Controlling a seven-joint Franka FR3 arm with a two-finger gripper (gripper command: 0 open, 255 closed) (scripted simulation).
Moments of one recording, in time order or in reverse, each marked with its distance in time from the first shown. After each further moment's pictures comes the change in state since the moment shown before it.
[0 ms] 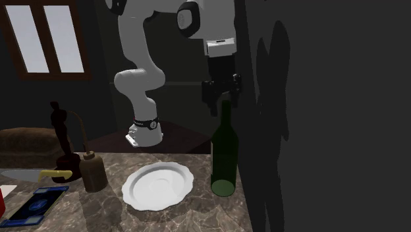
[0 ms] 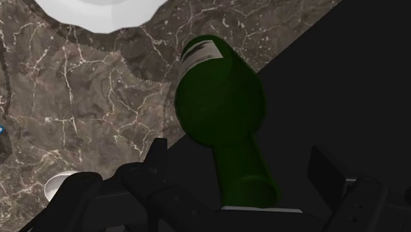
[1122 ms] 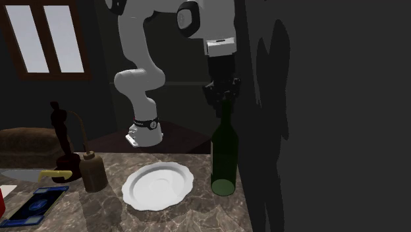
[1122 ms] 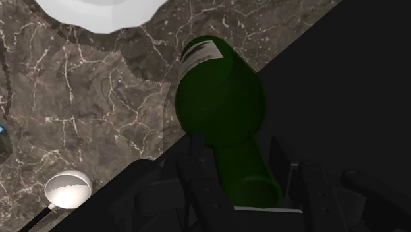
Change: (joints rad) arm 0.000 -0.002 0.000 0.001 0.000 -0.002 0.000
